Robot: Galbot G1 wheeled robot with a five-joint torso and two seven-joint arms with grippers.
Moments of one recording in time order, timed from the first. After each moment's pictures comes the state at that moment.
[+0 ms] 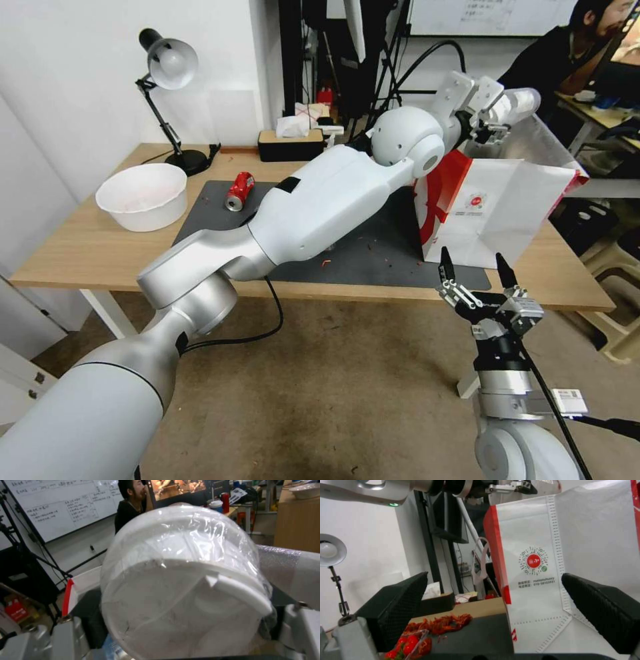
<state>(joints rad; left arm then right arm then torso) -0.12 -1.61 0.48 -1.27 -0.81 0.56 -0.12 -1.64 1.59 0.63 2.23 0.30 0.23 -0.15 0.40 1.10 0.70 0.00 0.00</state>
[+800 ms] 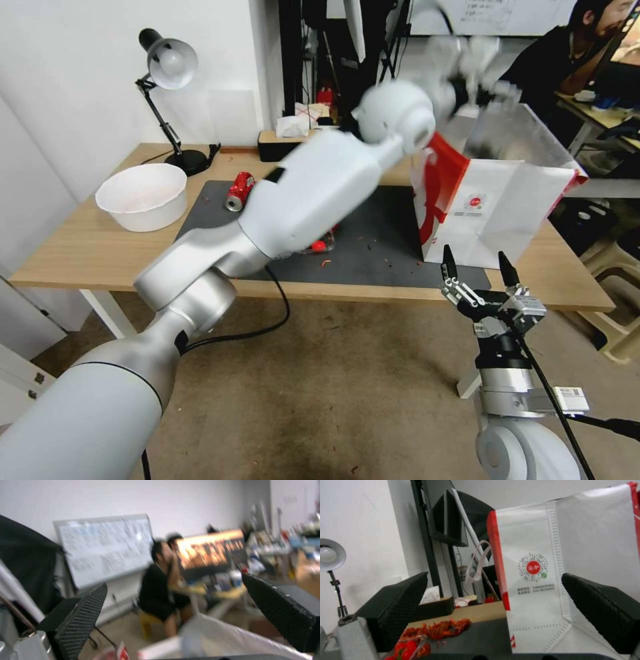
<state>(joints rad) -0.07 -1.50 0.22 -1.48 -0.76 0.45 -0.13 -1.62 1.58 0.64 2.23 0.31 0.23 -0.15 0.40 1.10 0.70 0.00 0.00</state>
